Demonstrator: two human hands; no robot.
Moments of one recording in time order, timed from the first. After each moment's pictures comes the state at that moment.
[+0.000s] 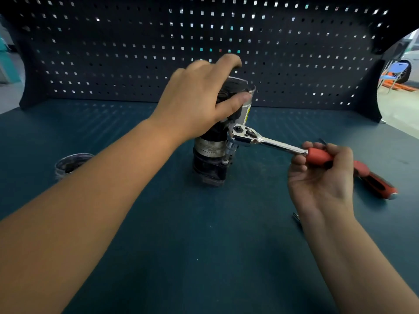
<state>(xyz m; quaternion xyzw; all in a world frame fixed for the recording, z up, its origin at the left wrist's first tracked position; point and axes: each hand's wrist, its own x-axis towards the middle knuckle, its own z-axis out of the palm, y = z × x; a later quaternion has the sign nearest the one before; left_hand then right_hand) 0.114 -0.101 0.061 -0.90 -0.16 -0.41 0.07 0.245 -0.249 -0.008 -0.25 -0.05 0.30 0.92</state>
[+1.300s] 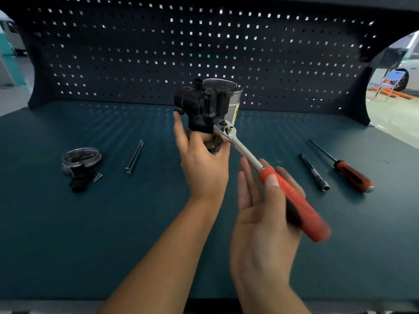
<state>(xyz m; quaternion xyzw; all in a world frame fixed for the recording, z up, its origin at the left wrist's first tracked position) 0.153 -0.171 -0.043 -0.62 -0.31 -0.68 -0.26 0.128 -0.288 -0.029 -0.23 -0.10 0.20 0.95</state>
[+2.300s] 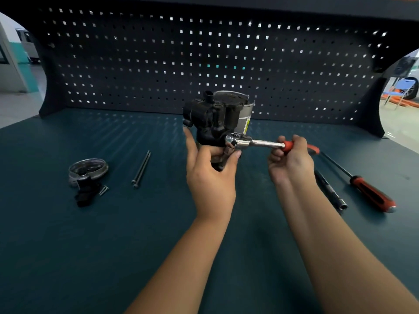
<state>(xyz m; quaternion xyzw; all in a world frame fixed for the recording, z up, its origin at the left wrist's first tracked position) 0.152 -0.164 -0.049 -0.62 -0.32 -0.68 -0.24 0.268 -0.191 -0.002 -0.34 -0.04 0.31 0.89</state>
